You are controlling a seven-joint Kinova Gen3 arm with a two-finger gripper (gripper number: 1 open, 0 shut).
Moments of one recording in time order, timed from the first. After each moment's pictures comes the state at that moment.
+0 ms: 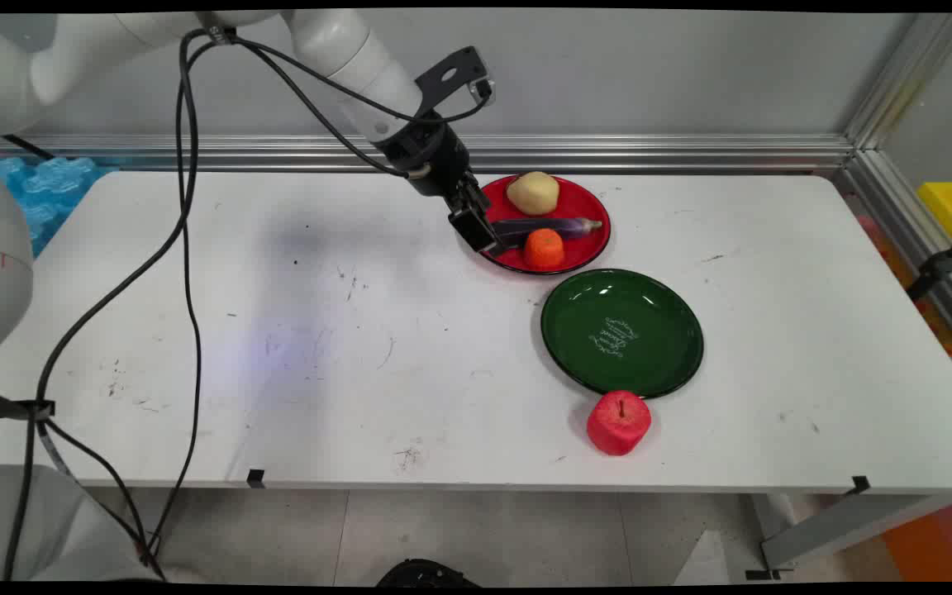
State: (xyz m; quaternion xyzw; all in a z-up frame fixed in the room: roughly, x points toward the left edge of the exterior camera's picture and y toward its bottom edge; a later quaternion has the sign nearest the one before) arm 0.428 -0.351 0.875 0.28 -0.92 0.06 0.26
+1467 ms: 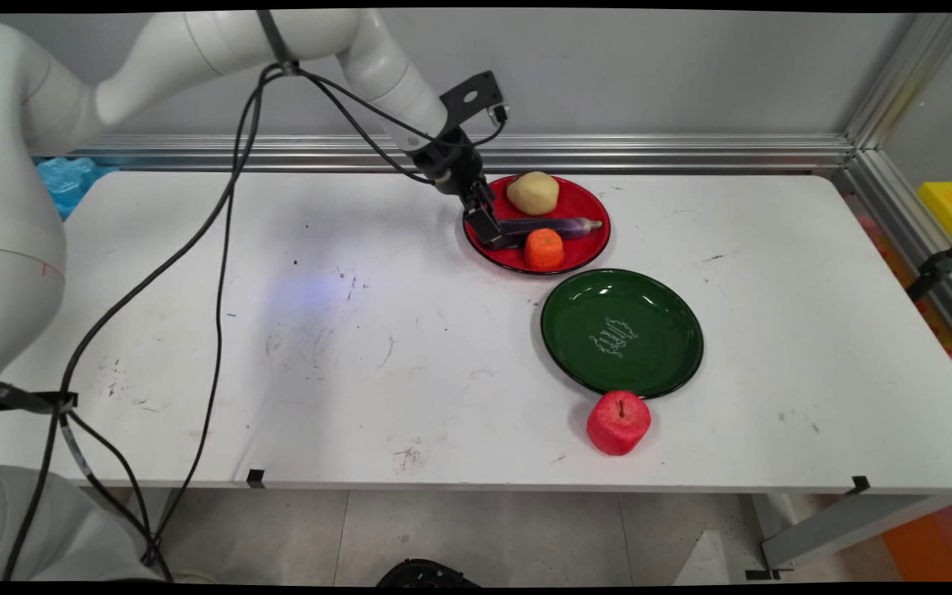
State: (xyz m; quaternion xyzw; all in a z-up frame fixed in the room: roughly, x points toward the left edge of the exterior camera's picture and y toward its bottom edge) arm 0.436 -0.428 0.814 0.27 -0.93 0.10 0.24
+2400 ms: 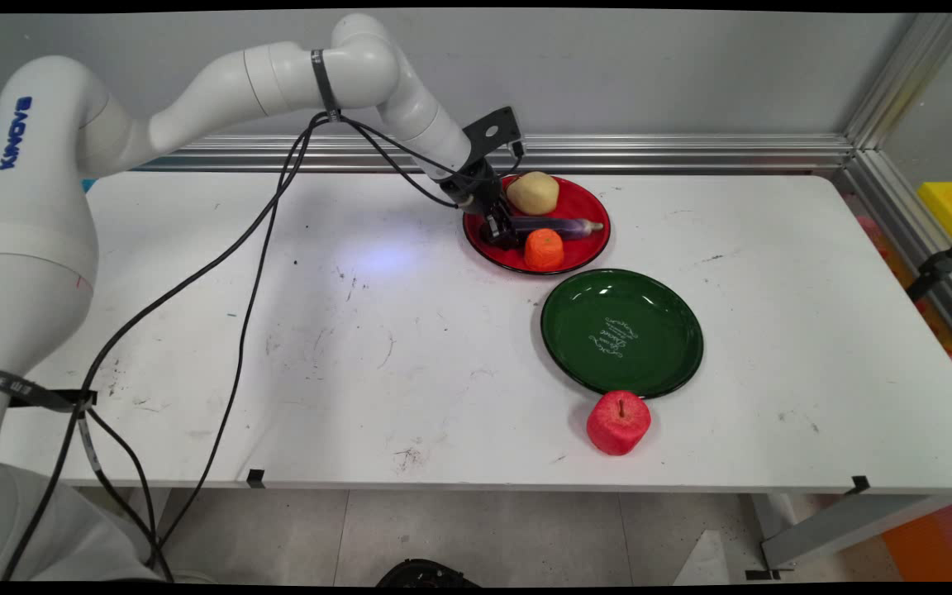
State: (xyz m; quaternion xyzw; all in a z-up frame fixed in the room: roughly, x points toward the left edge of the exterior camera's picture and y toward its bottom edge) arm 0.426 -0.469 0.744 0.25 -0.93 0.12 0.24
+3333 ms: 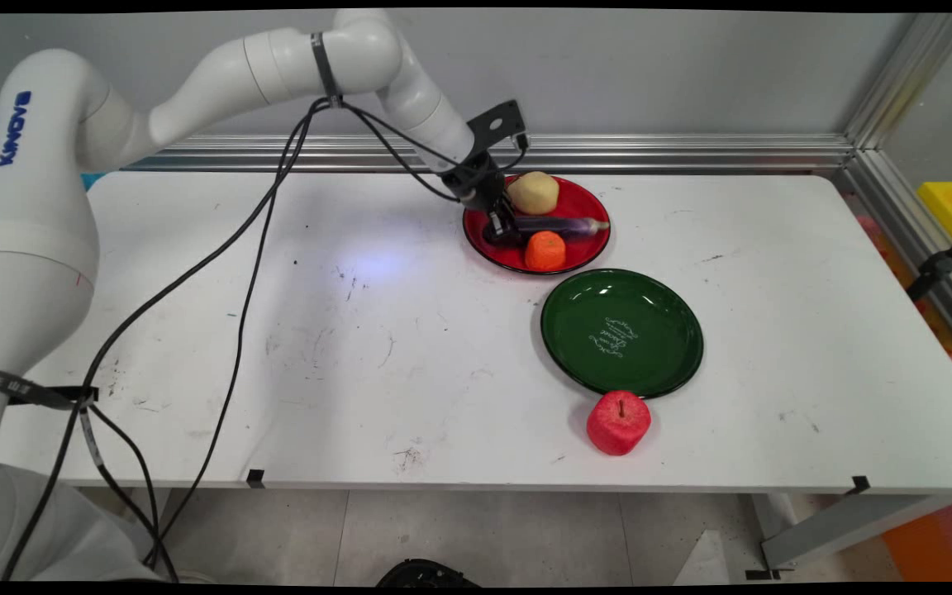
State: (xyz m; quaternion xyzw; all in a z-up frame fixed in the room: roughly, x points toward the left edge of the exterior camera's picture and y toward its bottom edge) arm 0.420 -0.469 0.765 0.24 -0.93 0.10 0.25
